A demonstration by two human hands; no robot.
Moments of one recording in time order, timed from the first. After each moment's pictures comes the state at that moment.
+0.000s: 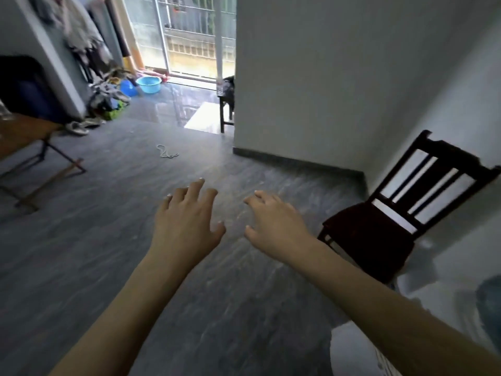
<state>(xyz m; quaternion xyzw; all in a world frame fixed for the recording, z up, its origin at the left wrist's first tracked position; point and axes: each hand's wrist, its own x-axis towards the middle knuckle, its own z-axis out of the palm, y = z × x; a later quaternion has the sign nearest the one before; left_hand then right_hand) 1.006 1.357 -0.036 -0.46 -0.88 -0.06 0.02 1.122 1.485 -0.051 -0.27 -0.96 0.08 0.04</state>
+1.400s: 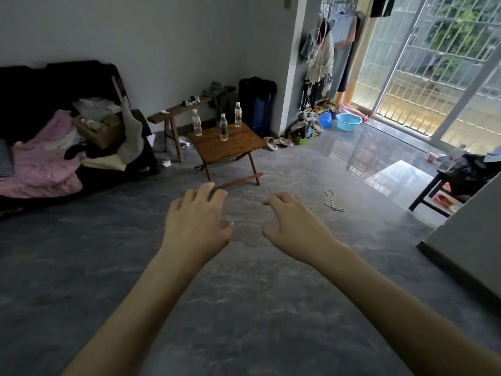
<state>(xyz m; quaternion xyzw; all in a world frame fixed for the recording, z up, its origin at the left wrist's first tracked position) 0.521 1.189 -0.024 -0.09 -0.99 -0.04 0.05 0.520 1.385 -0.039 0.09 -0.98 0.16 -0.01</state>
